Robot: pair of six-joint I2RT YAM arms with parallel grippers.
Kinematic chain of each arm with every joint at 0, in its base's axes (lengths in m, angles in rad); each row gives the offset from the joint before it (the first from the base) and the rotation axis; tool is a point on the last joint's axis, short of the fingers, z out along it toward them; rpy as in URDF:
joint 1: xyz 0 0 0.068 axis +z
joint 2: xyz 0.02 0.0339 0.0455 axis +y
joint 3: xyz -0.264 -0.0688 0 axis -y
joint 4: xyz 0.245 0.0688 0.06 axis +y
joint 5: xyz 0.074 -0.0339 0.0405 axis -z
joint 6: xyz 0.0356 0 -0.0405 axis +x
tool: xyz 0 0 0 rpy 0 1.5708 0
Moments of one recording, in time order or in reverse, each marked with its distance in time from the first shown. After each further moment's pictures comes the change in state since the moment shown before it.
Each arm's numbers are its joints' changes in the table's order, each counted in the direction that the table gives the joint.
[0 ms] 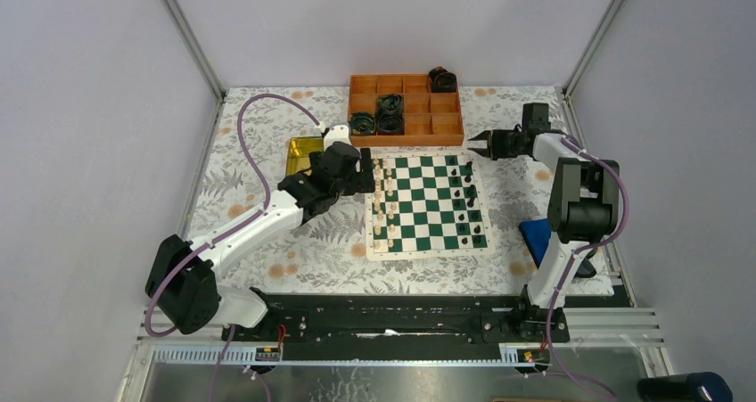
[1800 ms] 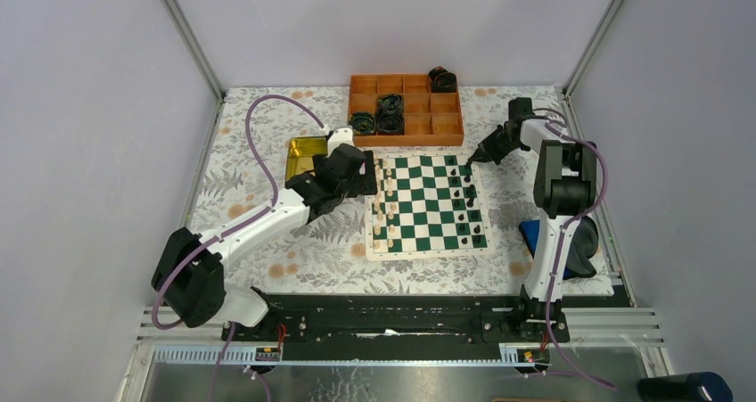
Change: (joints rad) left arm -0.013 0.044 -0.002 -0.005 -0.021 -0.018; right arm 0.026 0.285 0.332 0.262 0.142 -0.684
